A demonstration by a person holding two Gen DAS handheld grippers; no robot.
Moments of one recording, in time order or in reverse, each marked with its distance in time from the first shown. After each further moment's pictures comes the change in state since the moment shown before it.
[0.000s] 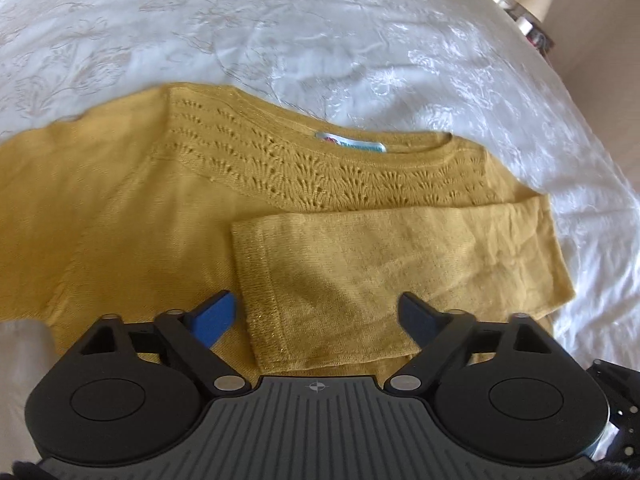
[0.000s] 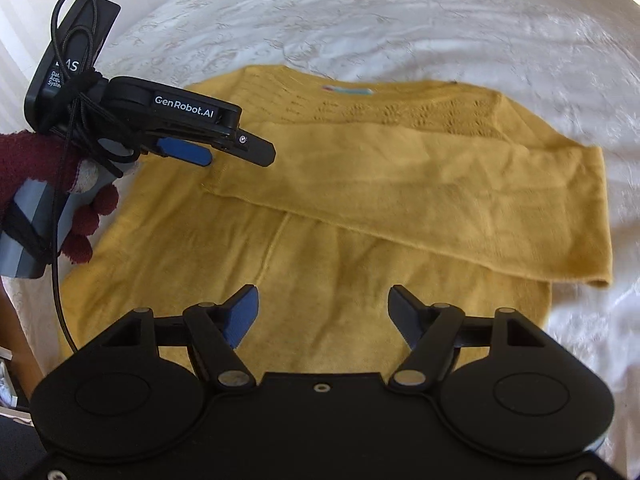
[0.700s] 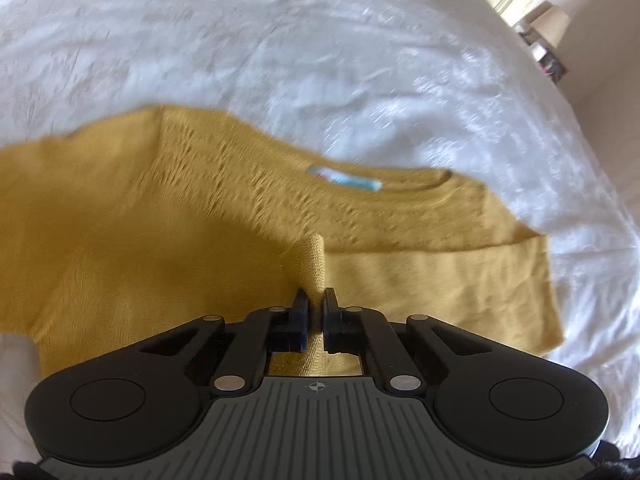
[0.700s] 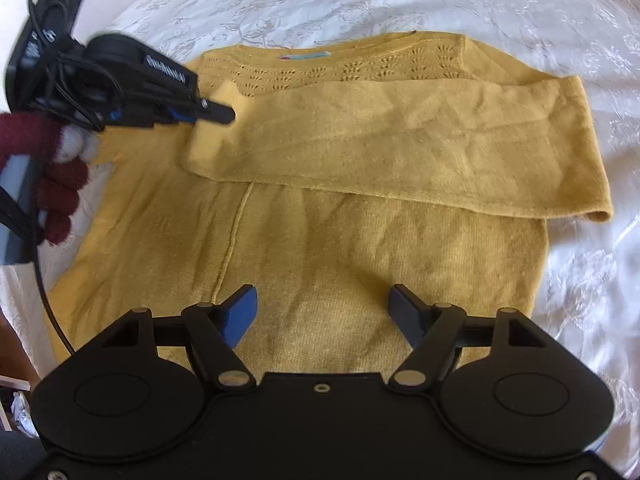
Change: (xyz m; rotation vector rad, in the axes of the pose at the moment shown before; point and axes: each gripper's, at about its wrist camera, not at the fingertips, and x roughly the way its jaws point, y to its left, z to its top) left arm -0.011 -0.014 0.025 -0.067 -0.054 0.002; right arm 0.007 -0.015 -0.015 0.126 0.047 -0.014
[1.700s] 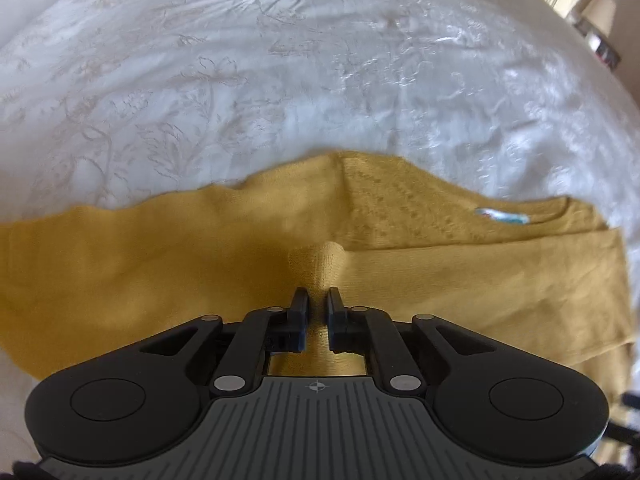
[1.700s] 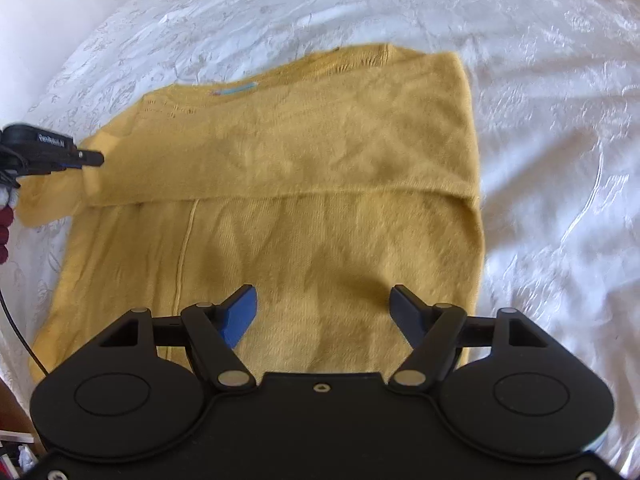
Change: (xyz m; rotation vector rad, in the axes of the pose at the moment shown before) left arm -0.014 0.088 0.023 0.055 -0.005 0.283; right arm -0.016 -0.030 0.022 0.124 -0.090 -0.095
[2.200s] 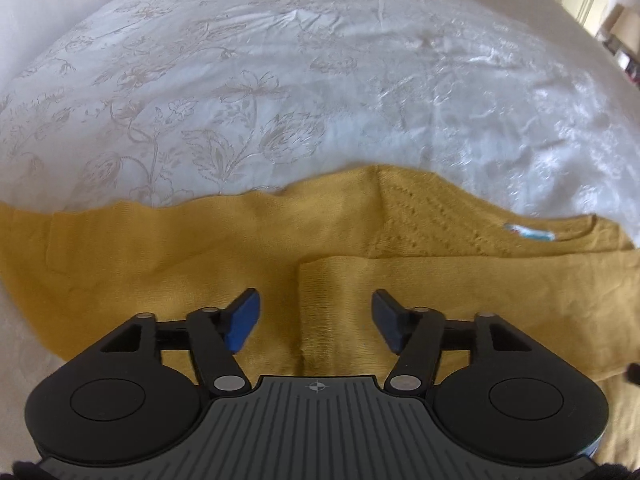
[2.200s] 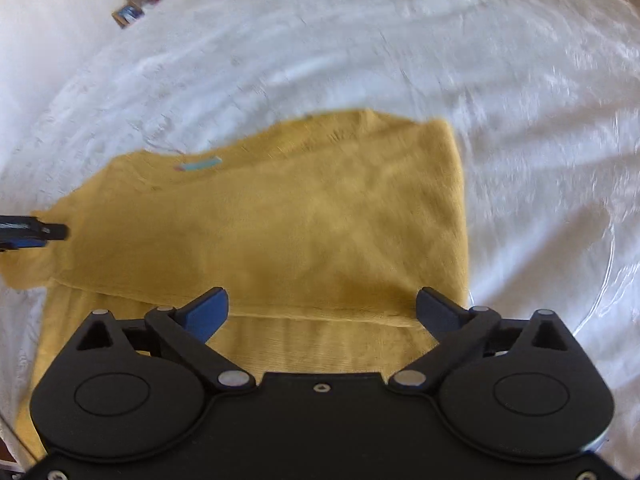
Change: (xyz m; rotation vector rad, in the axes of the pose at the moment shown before) left arm -0.018 0.002 -0.009 -0.075 -0.064 0.061; right arm 0.046 -0.034 0.043 0.070 -0.002 -0.027
